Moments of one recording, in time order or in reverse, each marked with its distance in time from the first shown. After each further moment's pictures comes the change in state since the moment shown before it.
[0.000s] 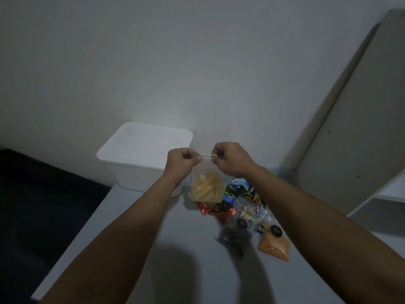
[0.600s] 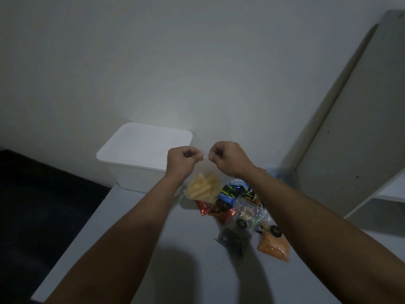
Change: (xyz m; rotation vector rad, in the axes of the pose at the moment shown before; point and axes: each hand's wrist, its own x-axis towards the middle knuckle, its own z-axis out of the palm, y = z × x) left_hand 0.001 0.003 0.005 -0.020 0.038 0.063; right_hand -0.001 -0.005 0.002 0.053 0.057 -0.016
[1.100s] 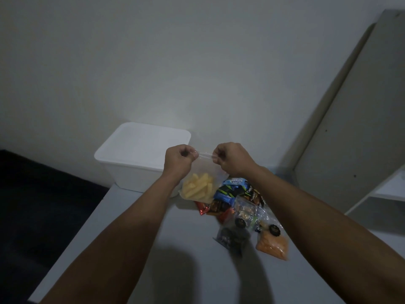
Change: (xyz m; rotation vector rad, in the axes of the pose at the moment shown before) left_hand 0.004 -0.004 -0.001 0.073 0.023 -0.003; right_hand -0.001 0.010 -0.006 -0.059 -0.078 0.070
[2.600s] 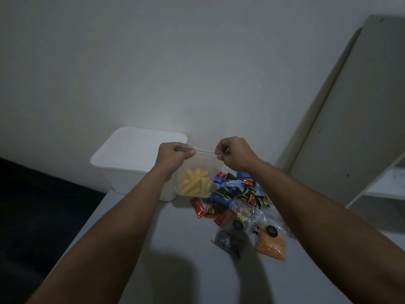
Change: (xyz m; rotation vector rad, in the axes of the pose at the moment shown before) left_hand 0.014 0.018 -0.014 -0.064 -0.082 -0.090; right_hand -0.001 0.002 -0.025 0.053 0.047 0.030
